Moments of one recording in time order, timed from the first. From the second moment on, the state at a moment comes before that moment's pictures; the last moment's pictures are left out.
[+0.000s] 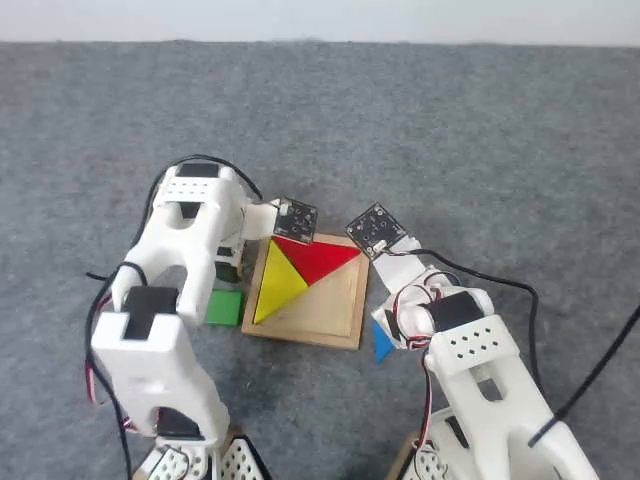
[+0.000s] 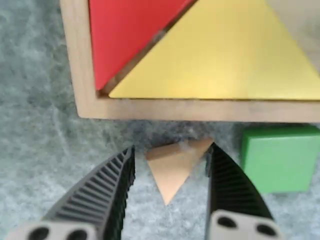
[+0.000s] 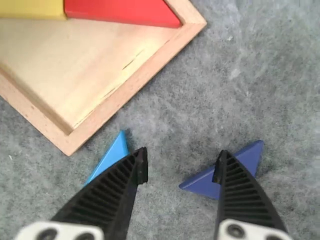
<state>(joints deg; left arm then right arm) -4.5 22.0 11.6 71.3 -90.9 -24.0 -43.1 64.2 55.6 18.3</state>
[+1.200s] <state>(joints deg) -5.8 32.1 -4.4 88.6 -90.7 -24.0 -43.1 64.2 55.6 18.3</state>
